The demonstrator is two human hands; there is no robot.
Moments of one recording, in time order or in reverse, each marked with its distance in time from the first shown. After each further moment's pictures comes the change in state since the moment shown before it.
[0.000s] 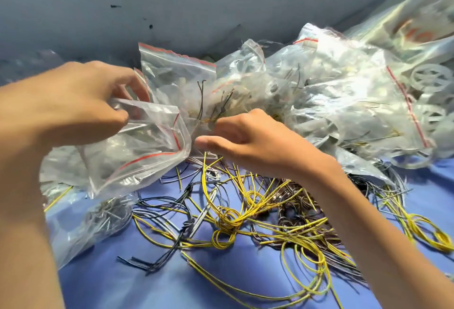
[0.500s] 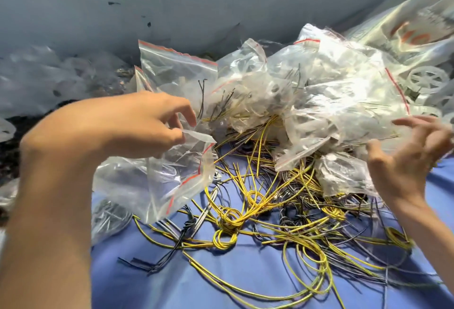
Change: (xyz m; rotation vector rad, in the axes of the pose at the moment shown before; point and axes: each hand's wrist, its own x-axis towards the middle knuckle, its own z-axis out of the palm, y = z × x) left_hand 0.010 0.029 0.029 -0.065 -0.397 0.118; right_hand -0.114 0.135 -0.015 -0.187 0.962 0.675
